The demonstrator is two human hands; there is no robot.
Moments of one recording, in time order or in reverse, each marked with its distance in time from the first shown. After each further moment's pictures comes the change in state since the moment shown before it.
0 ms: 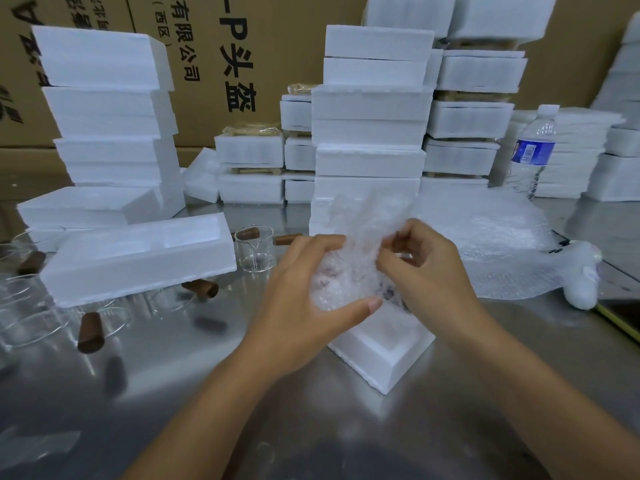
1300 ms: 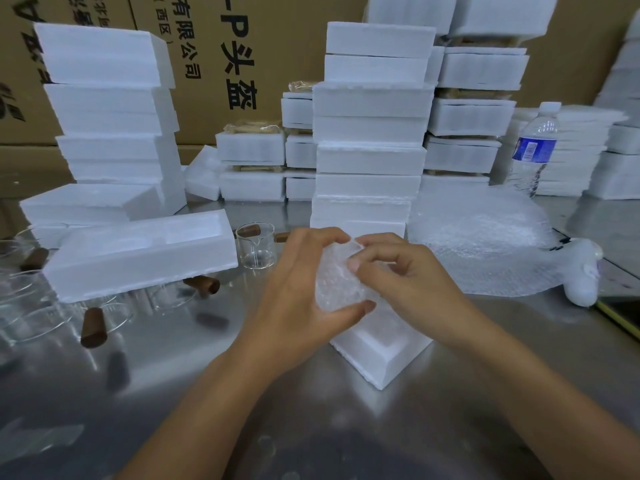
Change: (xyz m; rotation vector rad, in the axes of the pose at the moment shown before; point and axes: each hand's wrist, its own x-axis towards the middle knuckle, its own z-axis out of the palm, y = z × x) left_hand -0.001 -0.004 -0.002 0.144 0.024 0.139; right_hand -0.004 0.003 0.006 -0.063 -0.220 0.020
